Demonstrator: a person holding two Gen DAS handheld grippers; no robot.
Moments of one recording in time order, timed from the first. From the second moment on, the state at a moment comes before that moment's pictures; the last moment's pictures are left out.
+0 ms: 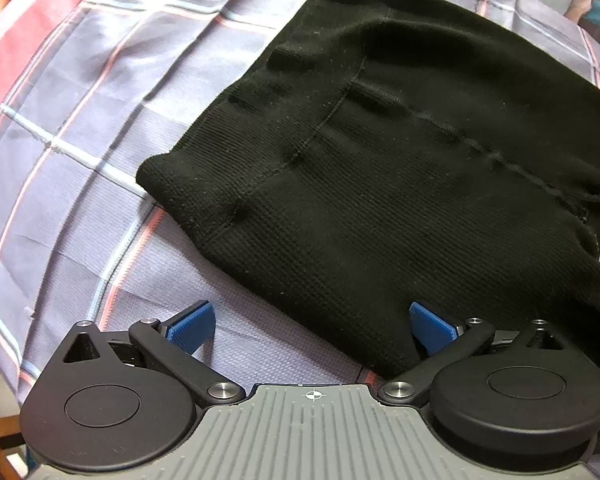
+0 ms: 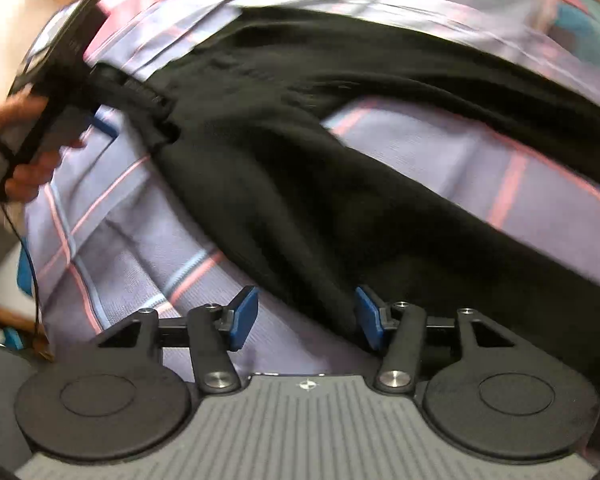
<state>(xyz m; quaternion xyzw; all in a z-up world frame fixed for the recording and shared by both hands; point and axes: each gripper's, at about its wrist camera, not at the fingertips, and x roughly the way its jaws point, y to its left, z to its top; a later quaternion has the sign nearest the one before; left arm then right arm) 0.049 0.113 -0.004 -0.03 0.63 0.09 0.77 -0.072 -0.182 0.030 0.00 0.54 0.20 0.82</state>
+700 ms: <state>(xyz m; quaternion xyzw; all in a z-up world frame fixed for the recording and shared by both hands) 0.048 0.181 -0.004 -0.31 0.61 -0.03 0.73 -0.162 -0.405 0.016 0.34 0.44 -0.21 0.80</state>
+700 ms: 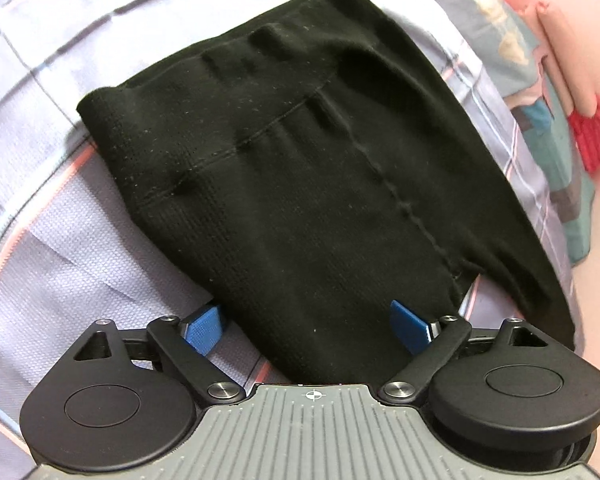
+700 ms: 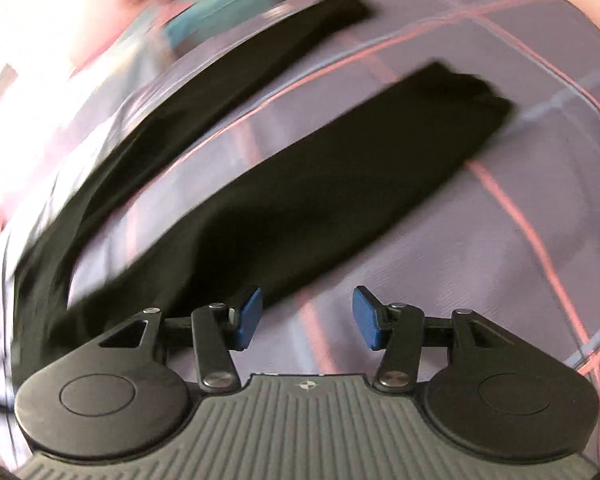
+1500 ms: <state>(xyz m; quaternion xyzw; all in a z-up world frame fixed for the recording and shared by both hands) 0.106 0.182 0.052 -0.36 0.52 -0.02 0.77 -0.073 -0.476 0.061 0.41 0.34 -0.16 0.83</state>
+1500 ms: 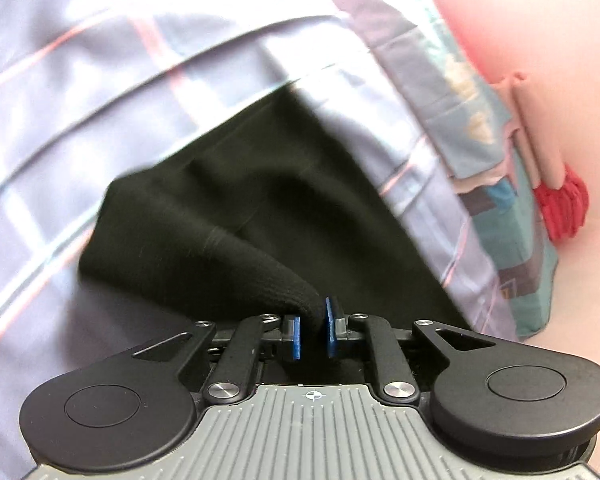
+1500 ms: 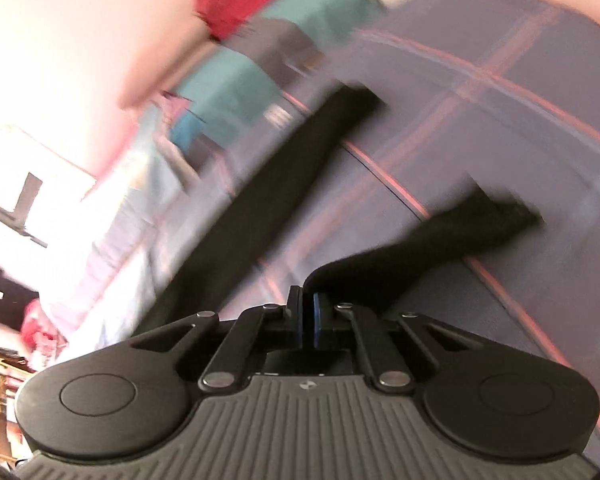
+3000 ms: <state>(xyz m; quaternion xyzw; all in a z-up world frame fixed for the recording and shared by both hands) 0.123 0.142 0.002 -0.28 0.59 -0.06 0.76 0.031 -0.547 0.018 0.22 0.34 -0.41 0.82</state>
